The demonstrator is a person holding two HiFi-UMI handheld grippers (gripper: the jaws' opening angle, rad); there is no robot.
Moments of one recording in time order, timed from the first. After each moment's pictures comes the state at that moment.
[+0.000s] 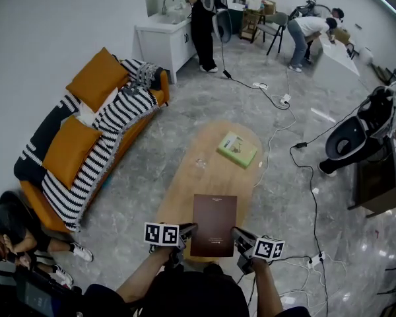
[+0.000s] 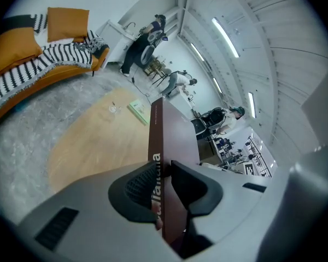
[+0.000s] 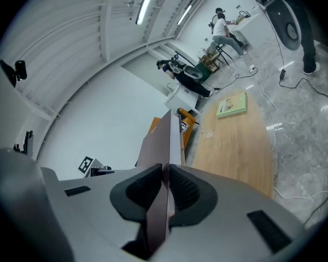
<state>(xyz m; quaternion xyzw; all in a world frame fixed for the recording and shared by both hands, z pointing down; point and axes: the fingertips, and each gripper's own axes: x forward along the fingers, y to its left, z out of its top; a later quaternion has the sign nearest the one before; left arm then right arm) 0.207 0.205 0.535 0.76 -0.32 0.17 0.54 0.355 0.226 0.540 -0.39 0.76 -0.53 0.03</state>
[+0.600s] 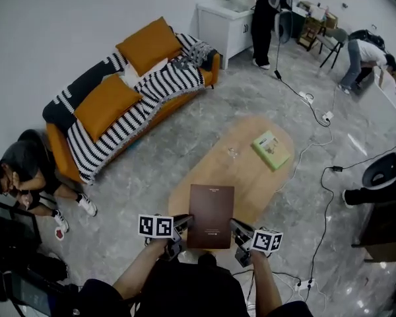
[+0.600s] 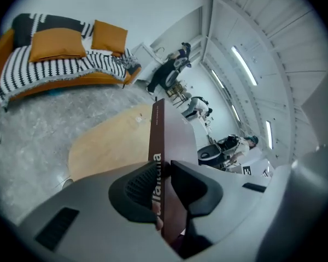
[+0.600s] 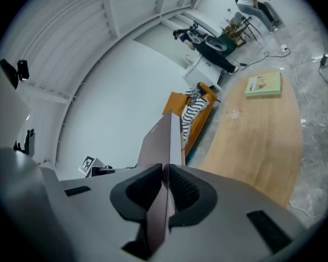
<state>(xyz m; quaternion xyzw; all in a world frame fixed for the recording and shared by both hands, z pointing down) 0.133 0.232 0.558 0.70 -0.44 0.07 0.56 0.280 0.204 0.567 -0.24 0.81 -0.53 -0.05</state>
